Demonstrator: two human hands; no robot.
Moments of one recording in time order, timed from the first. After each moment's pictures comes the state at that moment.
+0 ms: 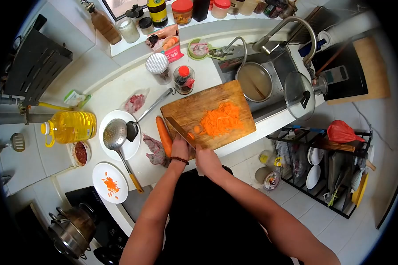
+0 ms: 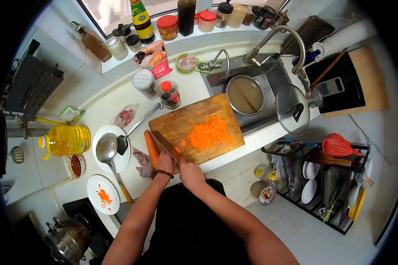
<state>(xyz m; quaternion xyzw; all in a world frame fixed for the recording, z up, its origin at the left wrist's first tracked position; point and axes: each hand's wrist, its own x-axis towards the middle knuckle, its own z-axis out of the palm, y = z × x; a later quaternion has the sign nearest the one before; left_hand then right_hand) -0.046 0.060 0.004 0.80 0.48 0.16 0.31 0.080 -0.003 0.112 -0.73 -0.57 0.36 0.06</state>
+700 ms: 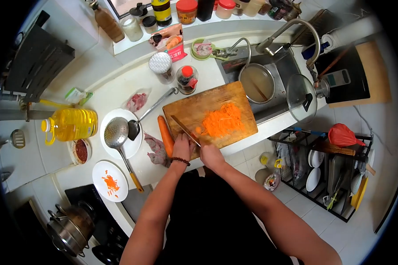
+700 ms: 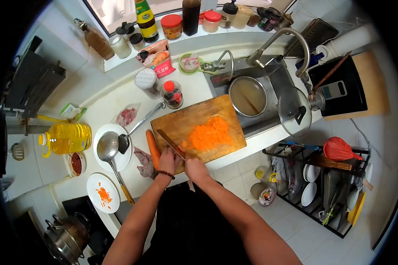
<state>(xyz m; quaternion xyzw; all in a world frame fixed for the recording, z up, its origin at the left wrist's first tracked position) -0.041 0.059 0.017 0.72 0.57 0.12 0.37 0.096 0.000 0.062 -0.72 -0.59 0.34 0.10</state>
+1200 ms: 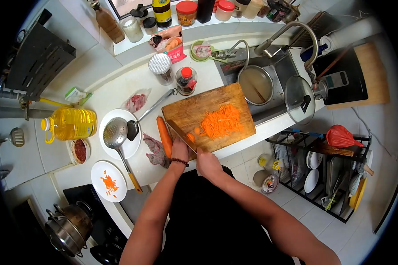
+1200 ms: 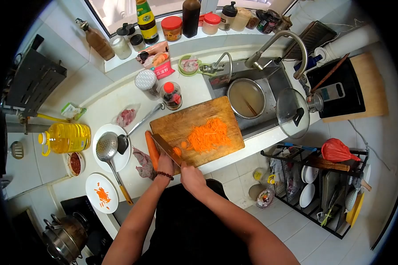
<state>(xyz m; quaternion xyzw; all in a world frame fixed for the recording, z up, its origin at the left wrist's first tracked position) -0.050 0.053 -0.010 0.79 0.50 0.16 0.31 0.082 -0.015 0.103 -0.73 -0.58 0.36 0.06</state>
